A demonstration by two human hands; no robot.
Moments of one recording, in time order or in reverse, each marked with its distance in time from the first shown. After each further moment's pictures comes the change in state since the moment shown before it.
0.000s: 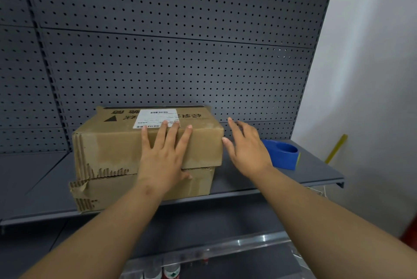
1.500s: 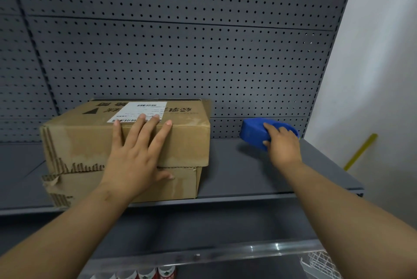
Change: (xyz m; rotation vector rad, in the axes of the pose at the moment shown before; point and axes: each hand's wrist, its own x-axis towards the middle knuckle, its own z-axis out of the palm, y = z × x) left_hand 0.003 0.000 0.018 0.028 0.106 -0.002; right_hand 0.045 0.141 0.029 -0.142 -0.055 0.191
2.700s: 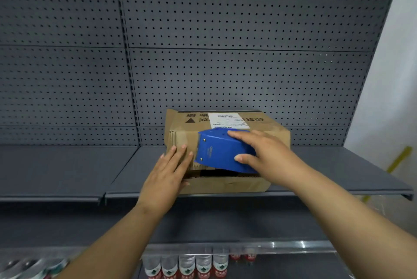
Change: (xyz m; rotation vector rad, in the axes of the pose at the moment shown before) left_hand -0.105 -0.121 0.008 -0.158 0.034 0.008; right_hand -0.144 -0.244 -0.127 0.306 -0.176 -0.493
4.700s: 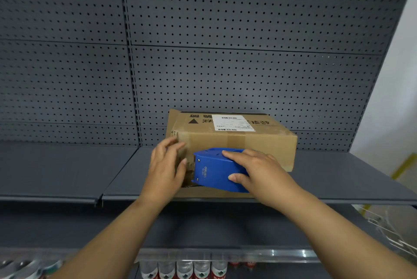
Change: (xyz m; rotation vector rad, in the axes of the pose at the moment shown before) left_hand 0.023 0.005 -0.019 -0.627 0.136 -0.355; right_hand 0.003 0.001 0.035 -0.084 -0.053 -0.010
